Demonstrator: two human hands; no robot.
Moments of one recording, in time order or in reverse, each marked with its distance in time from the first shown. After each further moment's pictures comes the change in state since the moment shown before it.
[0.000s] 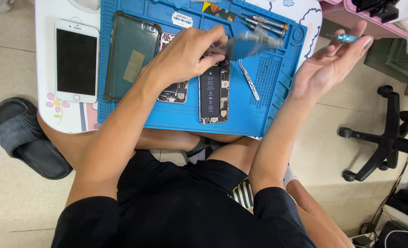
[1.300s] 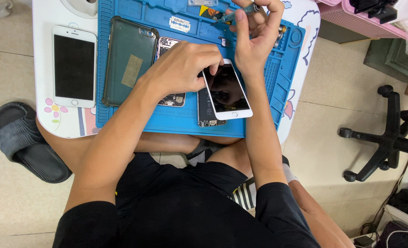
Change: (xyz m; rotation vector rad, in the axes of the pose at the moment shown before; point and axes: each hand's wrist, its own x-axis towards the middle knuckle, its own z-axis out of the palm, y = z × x) left_hand -0.010 -0.001 0.005 0.142 -0.033 0.156; right_hand -0.081 0.091 0.099 -0.547 -0.836 -0.203
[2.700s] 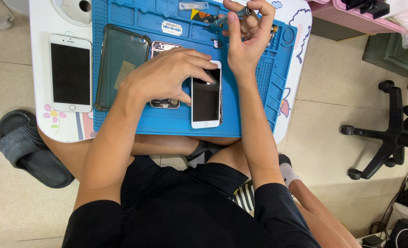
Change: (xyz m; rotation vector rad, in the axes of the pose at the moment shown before) left_hand -0.002 0.005 -0.021 -0.005 -0.336 -0.021; right_hand -0.003 0.000 -0.002 0.026 0.046 -0.035
